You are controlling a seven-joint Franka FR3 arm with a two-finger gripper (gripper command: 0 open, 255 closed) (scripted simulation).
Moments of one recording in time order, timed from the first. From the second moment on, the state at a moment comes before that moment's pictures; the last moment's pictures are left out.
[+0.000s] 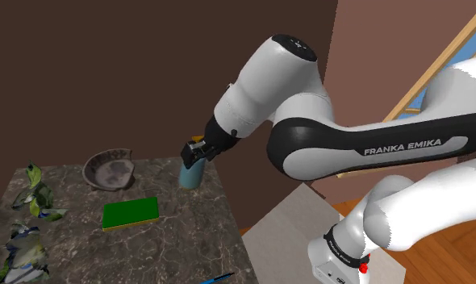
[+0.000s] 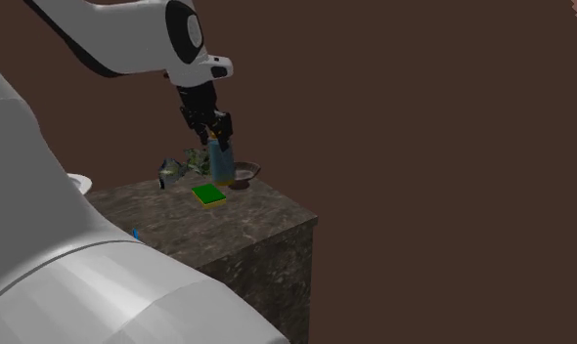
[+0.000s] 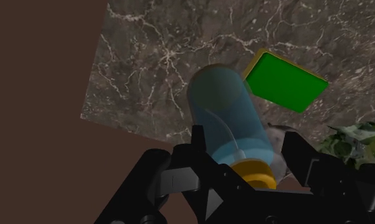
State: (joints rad) arm 0.04 -0.37 0.66 -2.40 0.13 2.42 0.64
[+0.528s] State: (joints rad) arm 0.05 -0.41 0.63 -2.32 0.14 2.31 0.62
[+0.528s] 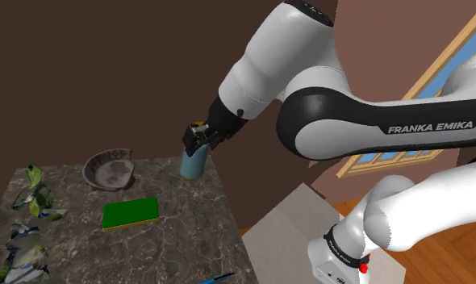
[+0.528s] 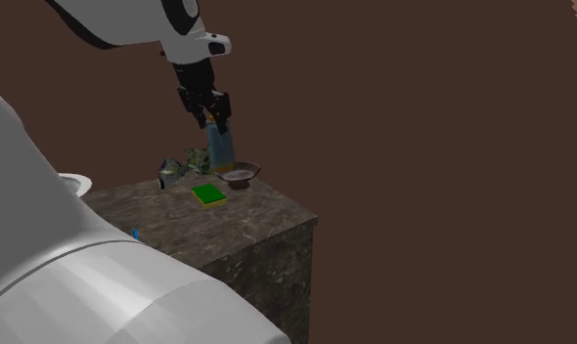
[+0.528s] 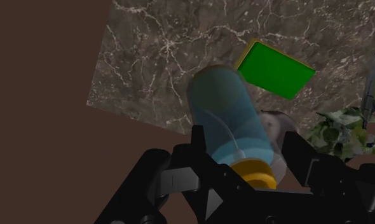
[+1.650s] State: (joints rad) arm 0.04 0.29 0.77 -1.59 -0.41 2.09 0.92
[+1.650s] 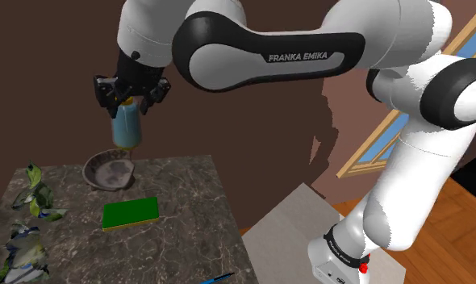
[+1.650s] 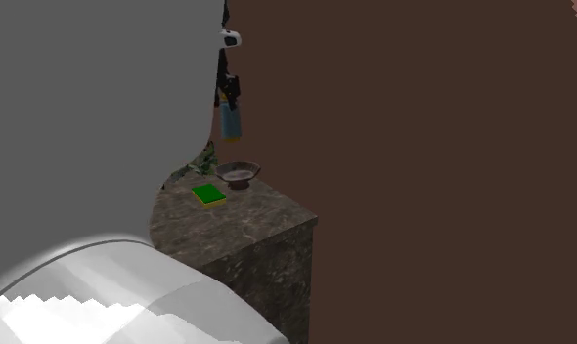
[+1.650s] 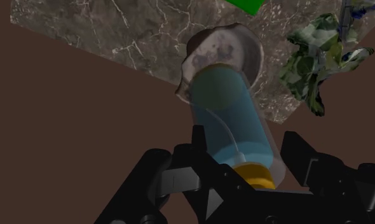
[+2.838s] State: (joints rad) arm 0.14 0.50 0.70 -1.48 -0.56 2.14 0.99
